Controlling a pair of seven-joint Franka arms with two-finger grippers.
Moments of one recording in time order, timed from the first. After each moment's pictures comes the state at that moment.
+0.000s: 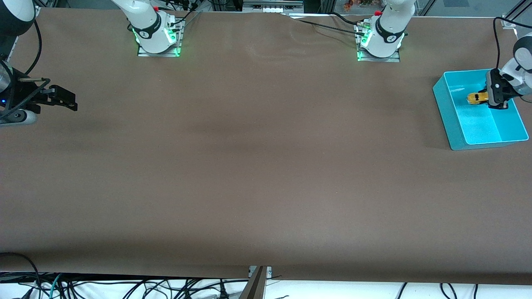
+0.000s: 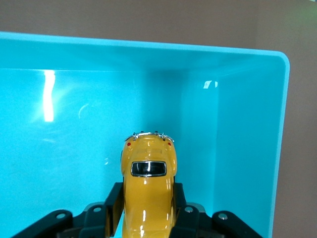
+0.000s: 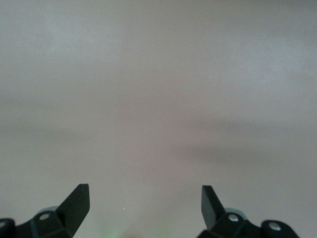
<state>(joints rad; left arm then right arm) 0.64 0.15 0.09 -2.35 0.24 2.31 2.01 -0.05 0.09 0.05 -1.56 -0.05 1.55 -0.11</state>
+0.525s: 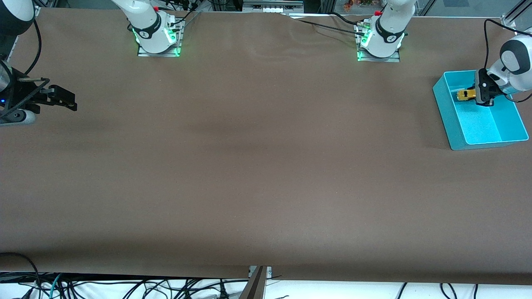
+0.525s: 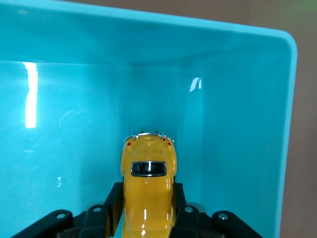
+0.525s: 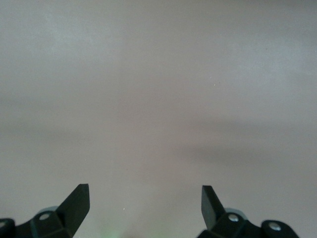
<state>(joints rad) 0.68 0.20 0.09 -2.41 0.28 2.39 2.01 -0.05 0.09 0.05 -1.55 -0.05 1.55 -0.11</state>
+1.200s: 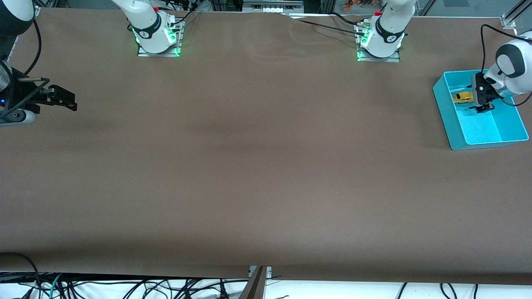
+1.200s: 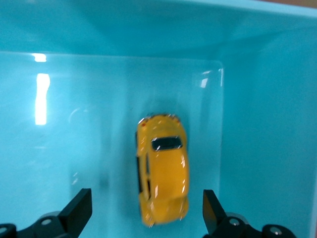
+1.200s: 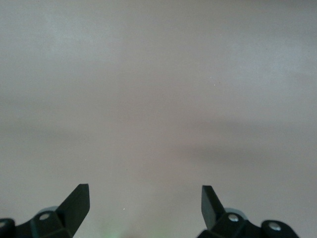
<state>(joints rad) 0.68 0.22 0.09 -2.39 0.28 2.44 2.01 -0.05 0.09 0.05 -1.55 -0.05 1.55 -0.11</state>
